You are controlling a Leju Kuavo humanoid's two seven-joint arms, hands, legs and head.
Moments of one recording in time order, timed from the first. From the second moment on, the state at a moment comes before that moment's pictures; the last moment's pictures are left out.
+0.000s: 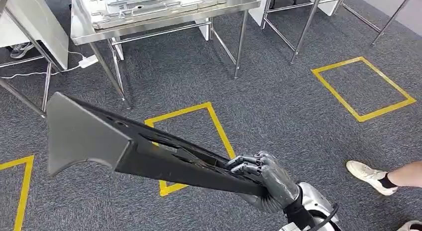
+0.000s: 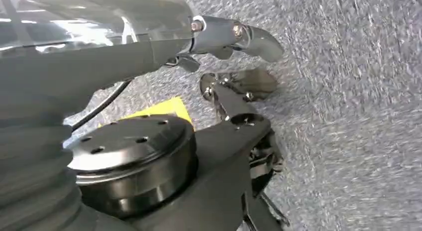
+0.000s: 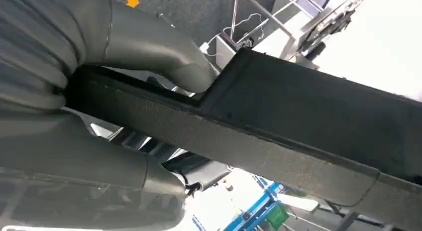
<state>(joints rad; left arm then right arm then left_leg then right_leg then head) -0.09 -0.19 1.21 -0.22 -1.10 -0.19 -0.32 0.06 -0.26 0.39 -1.96 0.51 0.04 -0.48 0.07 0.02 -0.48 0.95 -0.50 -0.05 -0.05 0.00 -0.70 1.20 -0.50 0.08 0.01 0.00</state>
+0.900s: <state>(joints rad) -0.10 -0.18 1.21 -0.22 -1.10 -0.18 -0.33 0.06 -0.25 0.39 -1.96 0.52 0.03 -0.48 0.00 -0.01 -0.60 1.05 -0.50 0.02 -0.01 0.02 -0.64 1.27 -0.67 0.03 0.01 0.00</state>
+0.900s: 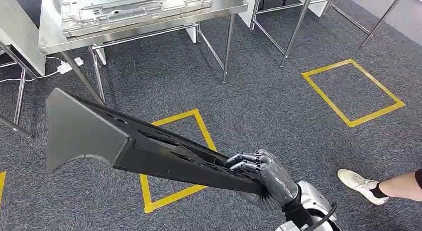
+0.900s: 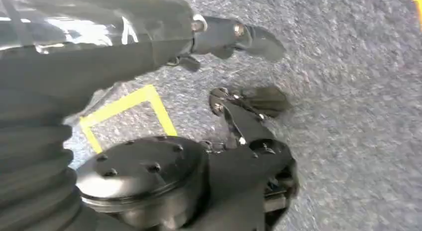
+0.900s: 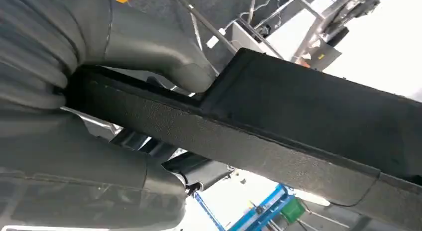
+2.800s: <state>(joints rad) -0.10 -0.18 1.21 -0.21 -1.10 -0.18 -0.33 0.07 -0.25 0.39 -1.96 0.51 0.03 -0.48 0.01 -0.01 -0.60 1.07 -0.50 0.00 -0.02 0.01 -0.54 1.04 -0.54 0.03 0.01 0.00</state>
